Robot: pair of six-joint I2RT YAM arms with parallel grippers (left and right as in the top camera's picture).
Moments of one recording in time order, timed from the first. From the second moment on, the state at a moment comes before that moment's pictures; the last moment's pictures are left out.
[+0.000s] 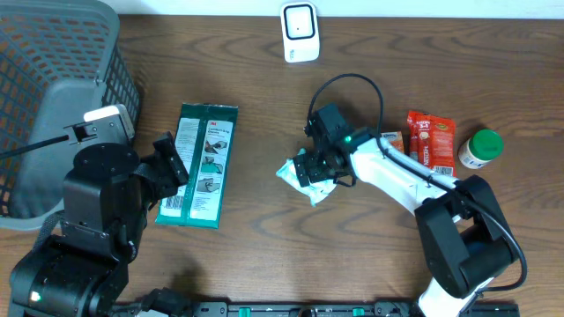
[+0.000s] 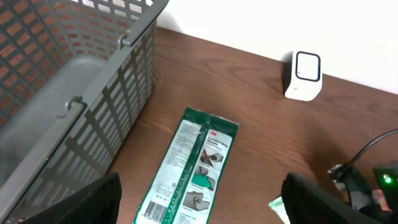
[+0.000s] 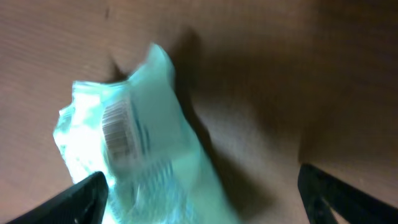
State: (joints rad) left arm -0.31 0.90 1.37 -1.10 -0.35 -0.43; right arm 0.54 1.85 1.17 -0.62 -0.13 0.27
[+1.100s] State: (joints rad) left arm -0.32 0.90 1.37 -1.10 -0.35 -0.43; right arm 0.56 1.71 1.33 -0.97 -0.24 -0.01
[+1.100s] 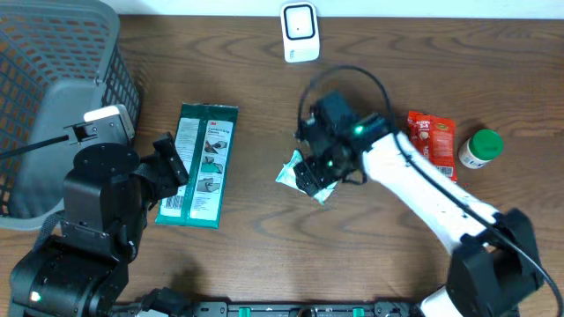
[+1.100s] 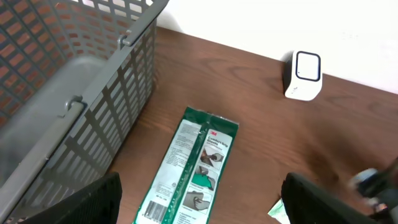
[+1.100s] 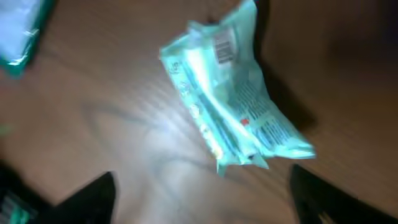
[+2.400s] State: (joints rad) left arm -0.31 0.90 1.37 -1.10 -0.35 -0.43; right arm 0.37 1.87 1.04 -0.56 -0.59 -0.50
